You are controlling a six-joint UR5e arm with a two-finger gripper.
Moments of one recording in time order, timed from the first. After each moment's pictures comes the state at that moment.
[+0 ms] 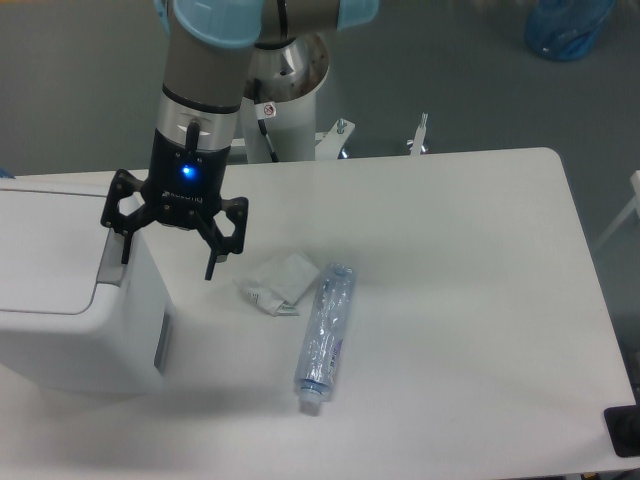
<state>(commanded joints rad) 2.23 -1.67 -1.66 -0.93 1.17 0.17</state>
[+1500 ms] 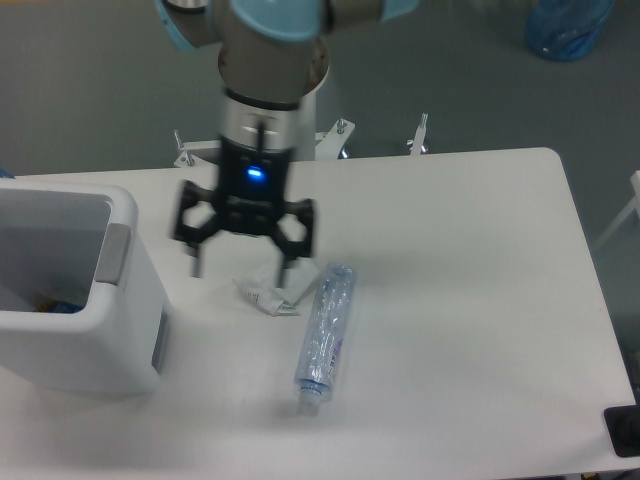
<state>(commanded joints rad) 2.48 -1.75 -1.62 -0.91 1.33 0.50</state>
